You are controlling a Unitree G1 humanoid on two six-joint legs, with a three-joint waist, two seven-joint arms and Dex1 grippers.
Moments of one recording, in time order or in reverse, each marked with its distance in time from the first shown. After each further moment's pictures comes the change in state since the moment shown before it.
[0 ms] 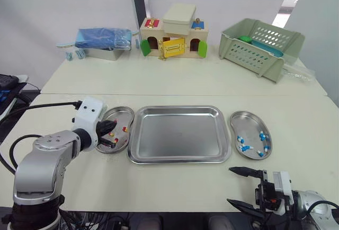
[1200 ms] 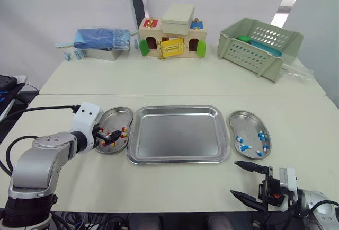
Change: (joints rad) left arm 0.005 0.081 -0.037 0.115 -0.066 -0.047 0.024; right arm 0.008 0.021 -0.055 0.005 0.010 0.000 -0.029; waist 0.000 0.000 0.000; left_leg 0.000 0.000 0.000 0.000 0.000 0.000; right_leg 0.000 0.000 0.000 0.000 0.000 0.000
